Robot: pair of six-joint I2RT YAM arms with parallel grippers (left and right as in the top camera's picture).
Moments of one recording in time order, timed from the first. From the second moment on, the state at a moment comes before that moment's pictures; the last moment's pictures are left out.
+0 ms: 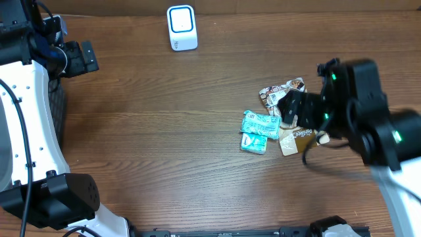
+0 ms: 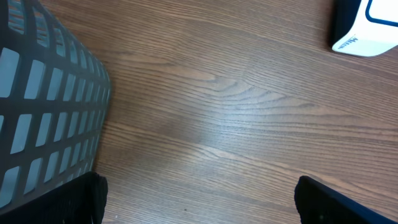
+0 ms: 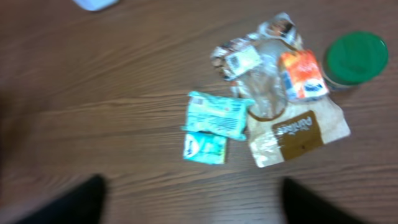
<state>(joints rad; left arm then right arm) 0.28 1.81 2.00 -1.30 0.07 -0.04 0.27 1.21 1.52 -1.28 -0.08 0.42</state>
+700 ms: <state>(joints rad) 0.28 1.81 2.00 -1.30 0.07 -0.04 0.32 1.11 1.52 -1.29 0.00 0.41</state>
